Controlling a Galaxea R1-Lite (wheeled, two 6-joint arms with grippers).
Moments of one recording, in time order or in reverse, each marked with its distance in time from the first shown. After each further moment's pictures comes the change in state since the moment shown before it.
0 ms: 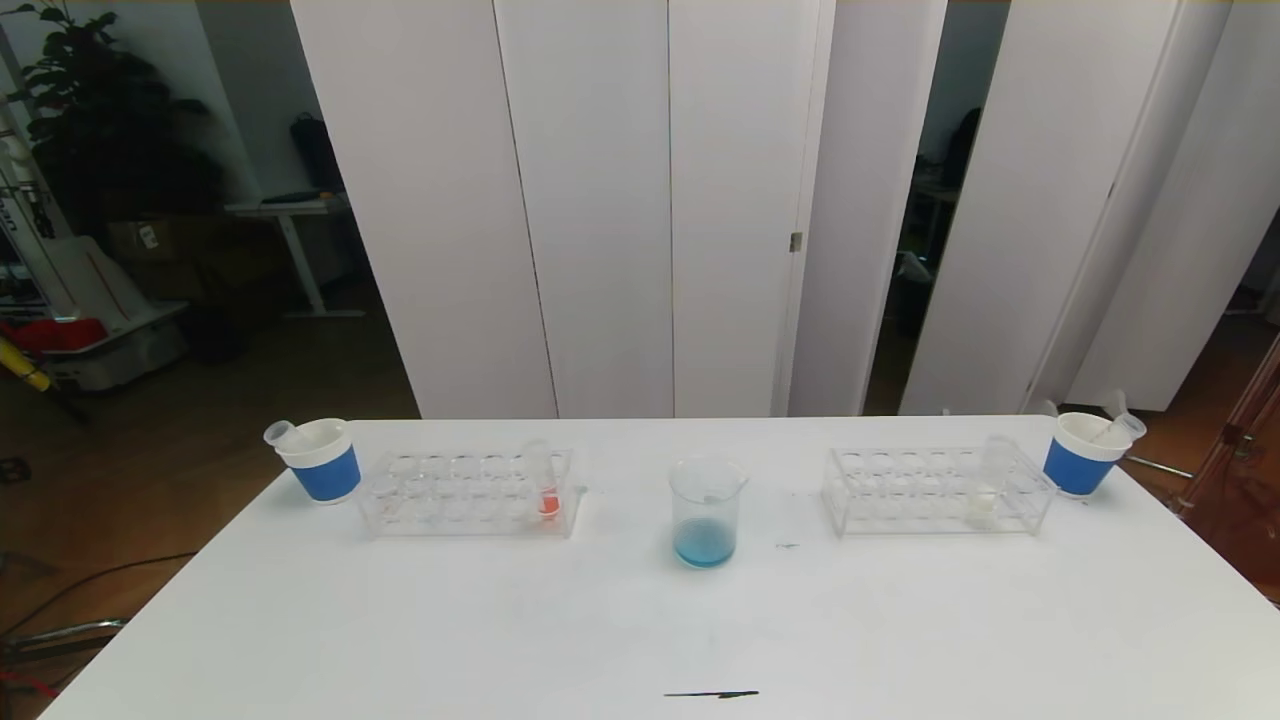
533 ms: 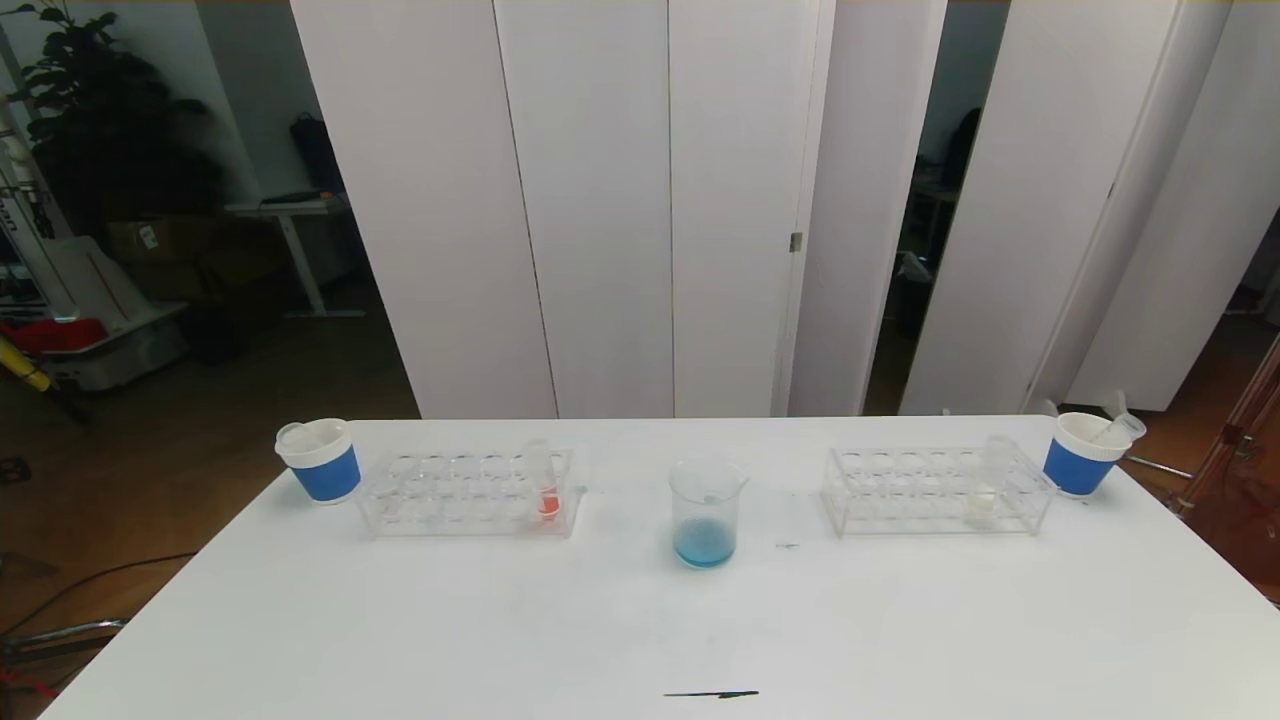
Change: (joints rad) left arm 0.000 0.000 0.000 -0.001 0.000 0.003; right arm 0.000 0.000 0.000 0.000 0.000 0.000
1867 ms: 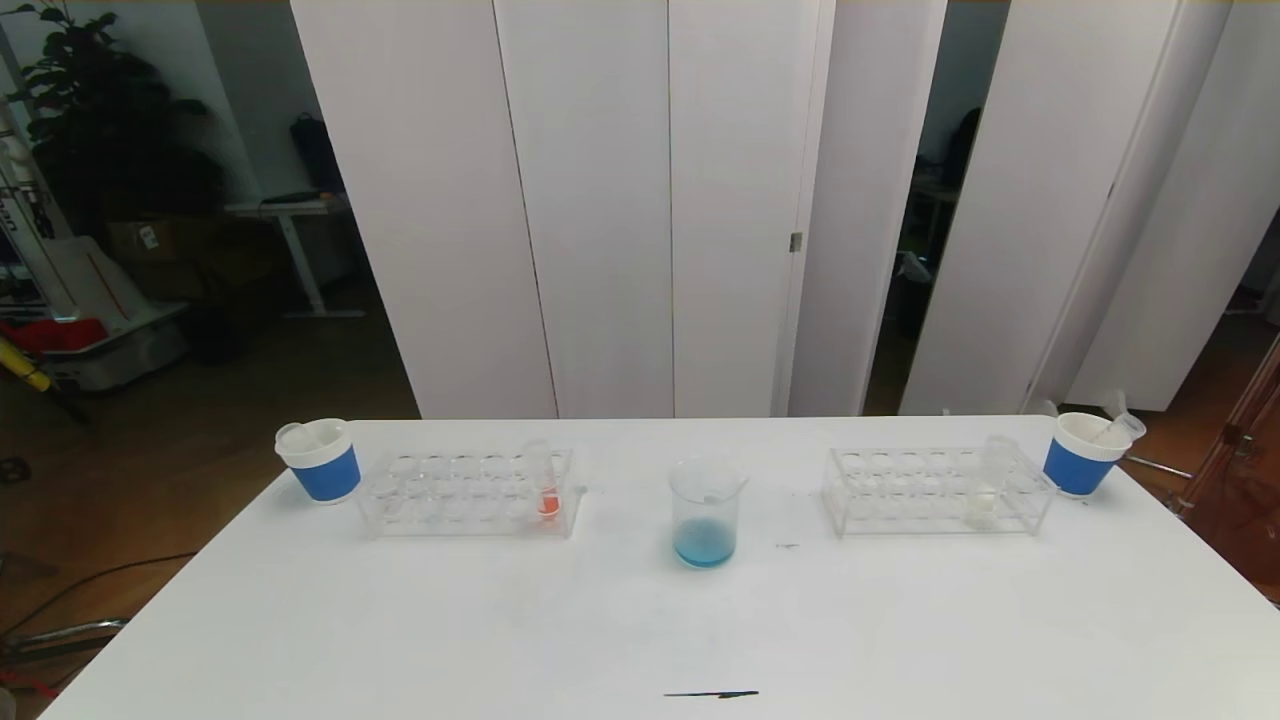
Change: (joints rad) left arm -0.006 0.366 -0.429 0.023 0.009 -0.019; right arm 0.000 0.000 0.000 0.000 0.000 0.000
